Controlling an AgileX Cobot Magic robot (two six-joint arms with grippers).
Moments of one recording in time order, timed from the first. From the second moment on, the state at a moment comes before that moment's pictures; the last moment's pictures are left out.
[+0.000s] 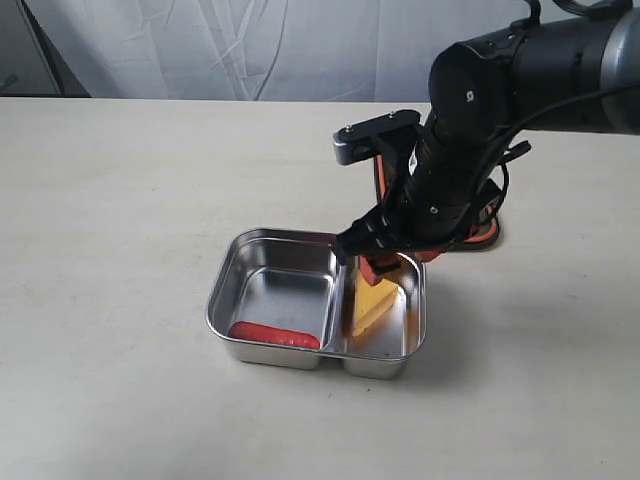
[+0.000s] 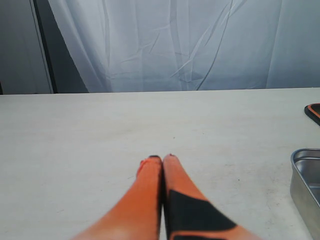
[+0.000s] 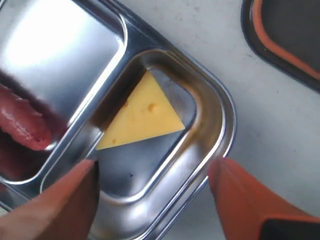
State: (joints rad) left arm 0.04 0.01 -0.01 -0.05 0.20 0.00; right arm 0.59 1.75 -1.17 0.06 0.85 0.03
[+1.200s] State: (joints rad) left arm 0.04 0.01 -0.01 -0.05 0.20 0.00; right arm 0.14 2.08 -1.44 0.10 0.80 0.10
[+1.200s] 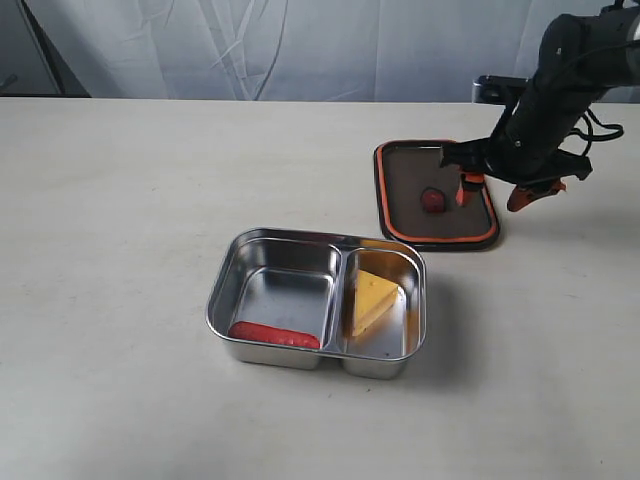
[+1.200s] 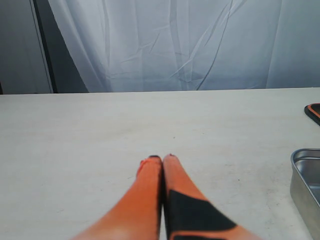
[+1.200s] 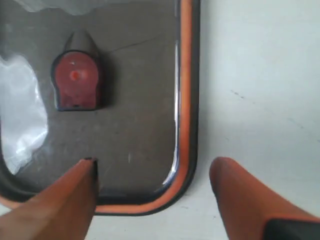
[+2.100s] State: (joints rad) left arm 0.04 0.01 -0.01 -0.05 0.20 0.00; right arm 0.14 2.18 -1.45 -0.02 0.80 0.21
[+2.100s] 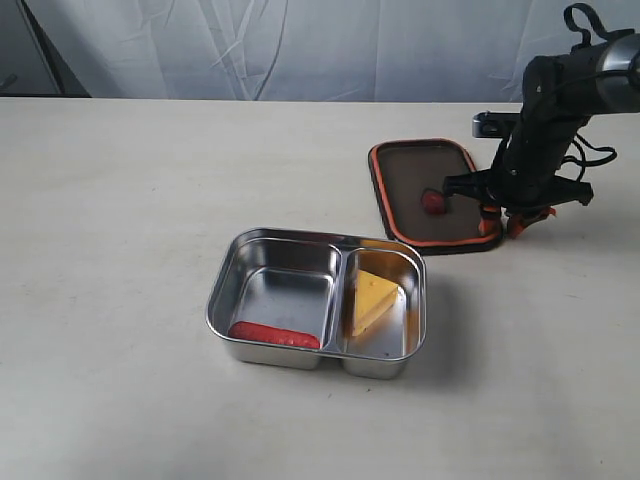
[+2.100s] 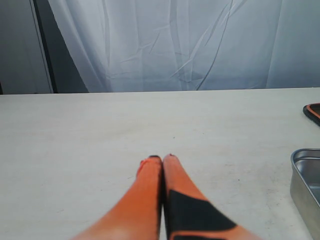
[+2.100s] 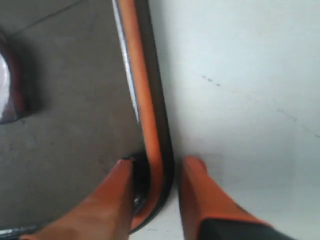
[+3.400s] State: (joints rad) left arm 0.04 0.01 -0.01 -0.05 0.20 0.00; right arm 0.14 1.70 -1.37 0.32 0.76 -0.02
